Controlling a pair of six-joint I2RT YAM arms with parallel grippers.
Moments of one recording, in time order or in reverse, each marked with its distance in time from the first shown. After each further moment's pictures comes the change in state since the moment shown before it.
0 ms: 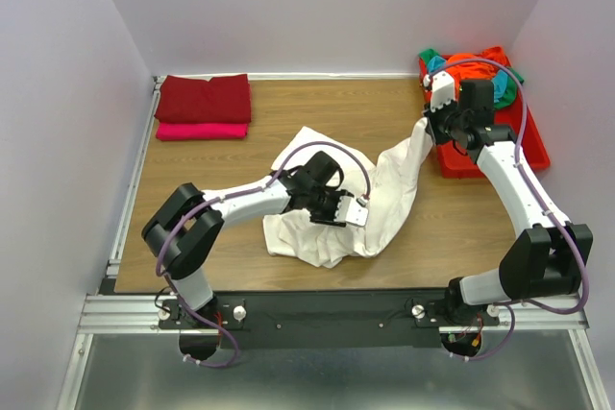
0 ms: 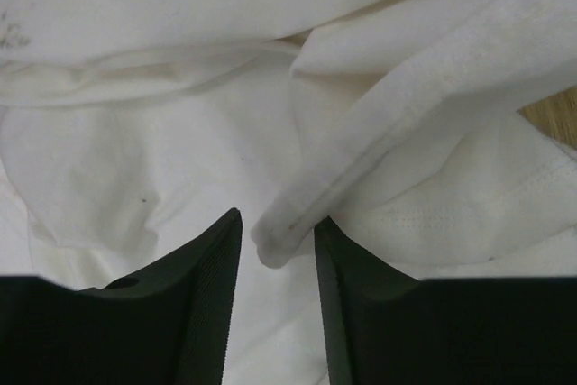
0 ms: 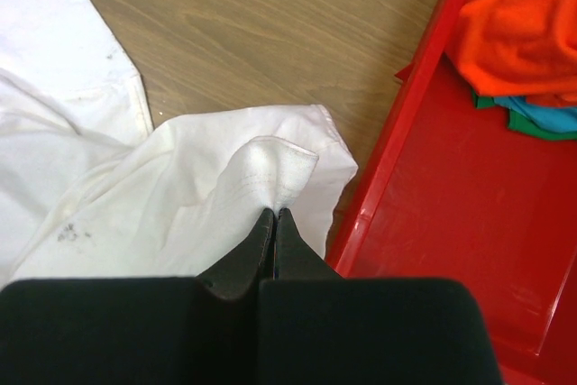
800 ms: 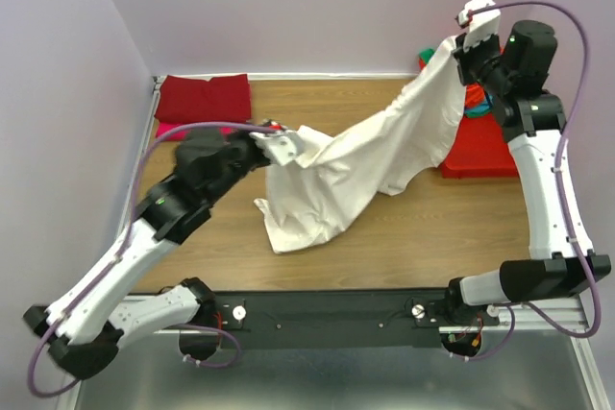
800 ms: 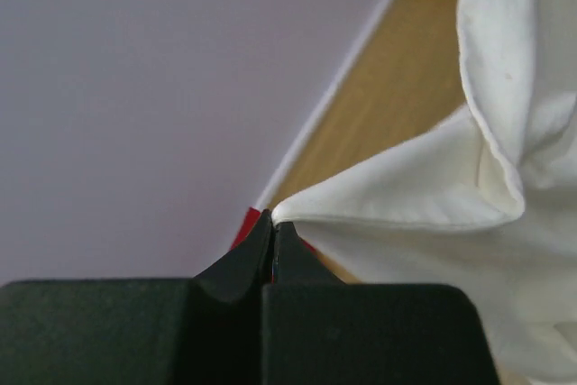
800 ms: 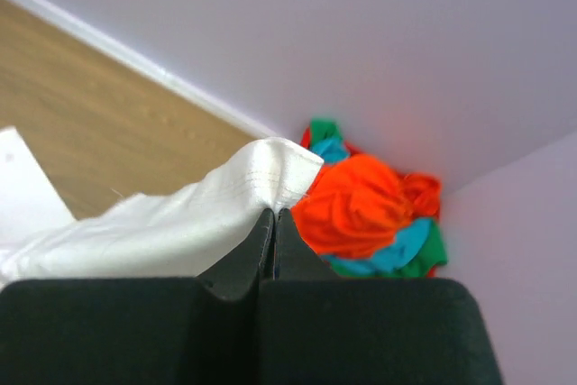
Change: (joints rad) left arm 0.113 -0.711 0.123 -0.047 -0.550 -0.217; right arm -0.002 -0.008 0.467 -0.039 0.009 -0.085
